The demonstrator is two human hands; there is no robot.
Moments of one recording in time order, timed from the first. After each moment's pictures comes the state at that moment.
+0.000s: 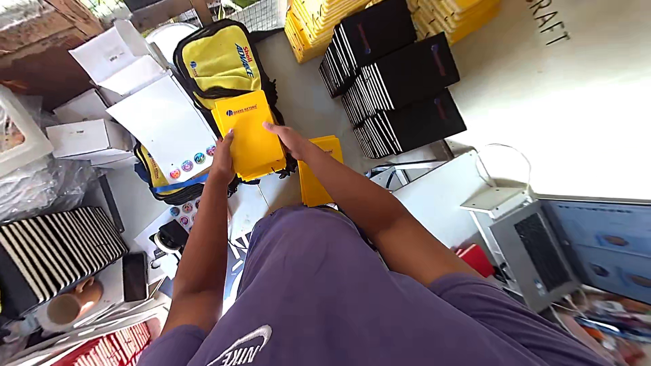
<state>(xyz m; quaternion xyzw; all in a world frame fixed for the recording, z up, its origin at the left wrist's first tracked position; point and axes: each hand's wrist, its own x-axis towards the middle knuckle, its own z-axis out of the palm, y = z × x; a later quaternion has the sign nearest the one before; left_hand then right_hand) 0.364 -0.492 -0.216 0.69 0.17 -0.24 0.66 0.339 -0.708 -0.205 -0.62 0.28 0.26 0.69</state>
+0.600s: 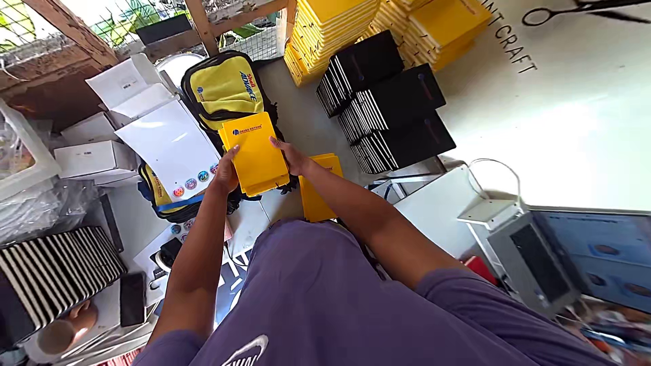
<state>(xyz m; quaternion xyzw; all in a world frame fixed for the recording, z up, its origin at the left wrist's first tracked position) 0.388 -0.479 -0.234 0.55 0.14 -0.35 0.74 0.344 -0.706 -0.222 -0.52 0.23 0.26 0.78</state>
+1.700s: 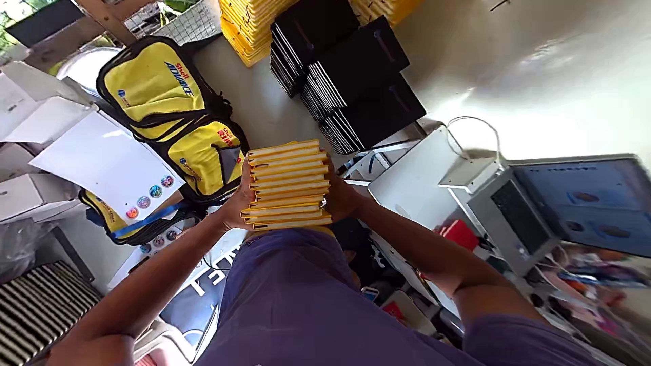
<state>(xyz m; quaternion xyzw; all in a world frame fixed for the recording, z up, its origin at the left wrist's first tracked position) 0.289 -0.572 -0.192 0.55 -0.43 -0.39 0.60 0.131 -0.858 -0.166 -0.87 -0.09 0.00 0.49</state>
